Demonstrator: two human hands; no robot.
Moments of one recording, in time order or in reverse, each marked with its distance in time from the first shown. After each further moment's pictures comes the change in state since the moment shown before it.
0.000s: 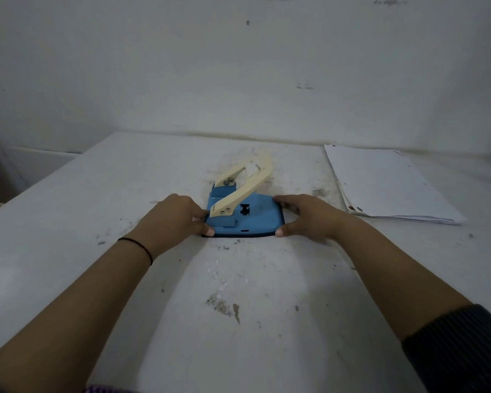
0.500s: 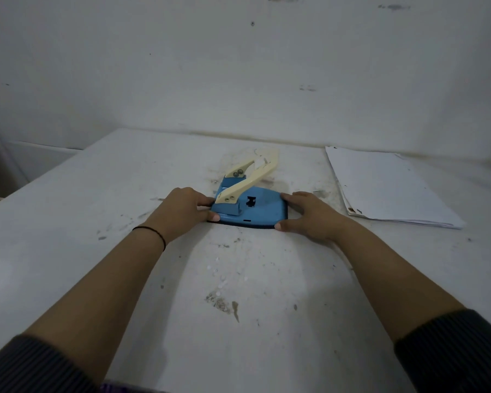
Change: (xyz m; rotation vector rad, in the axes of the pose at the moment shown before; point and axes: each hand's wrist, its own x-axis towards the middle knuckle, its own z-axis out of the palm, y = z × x) left_hand 0.016 -0.007 0.012 -0.244 0.123 0.006; right_hand -0.004 0.000 0.004 -0.007 0.099 0.031
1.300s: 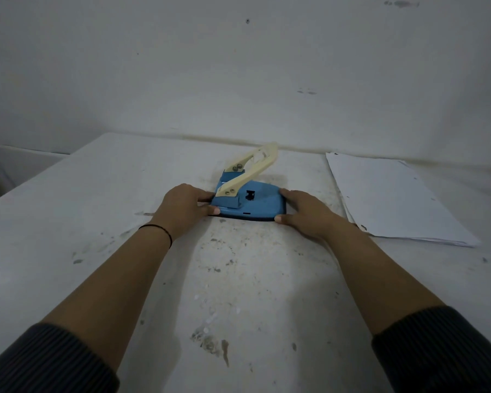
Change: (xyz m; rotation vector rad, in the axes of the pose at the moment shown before) left_hand 0.057 -0.003 0.014 -0.020 0.059 -0.027; right_hand 0.045 0.003 -0.011 -0.100 0.039 0.035
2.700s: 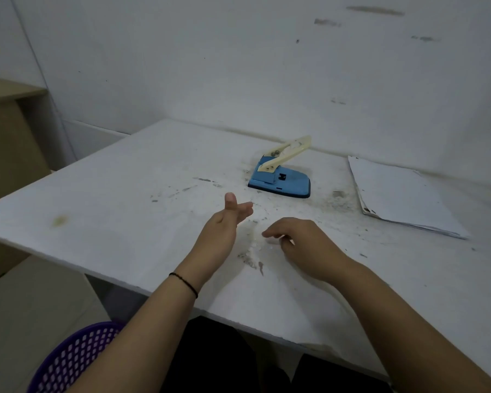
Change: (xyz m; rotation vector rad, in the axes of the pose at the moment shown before) left_hand -0.189 0.047 0.002 -0.820 0.055 -0.205; right_hand -0.152 -0.092 0.045 -0.109 -0.027 -0.298
